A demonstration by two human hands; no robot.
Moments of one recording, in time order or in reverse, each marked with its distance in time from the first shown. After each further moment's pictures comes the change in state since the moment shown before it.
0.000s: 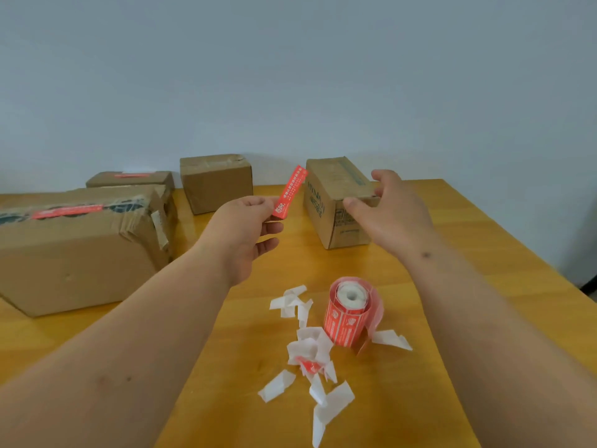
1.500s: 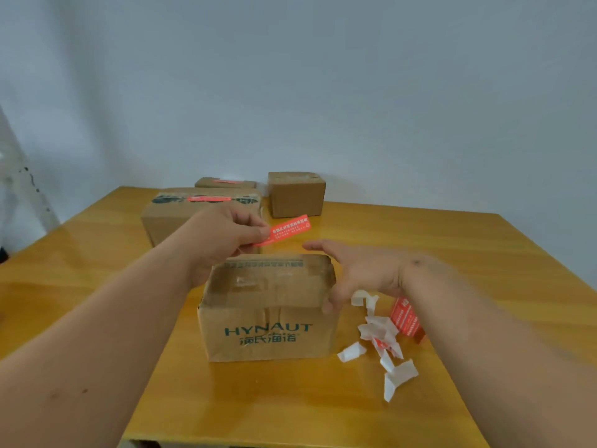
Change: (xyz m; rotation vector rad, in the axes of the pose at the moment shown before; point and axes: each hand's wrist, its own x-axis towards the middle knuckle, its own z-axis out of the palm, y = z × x) left_hand -0.101 0.021 -0.155 0.478 0.012 0.212; right_hand -0.102 -0.110 0.034 0.124 -1.041 -0.283
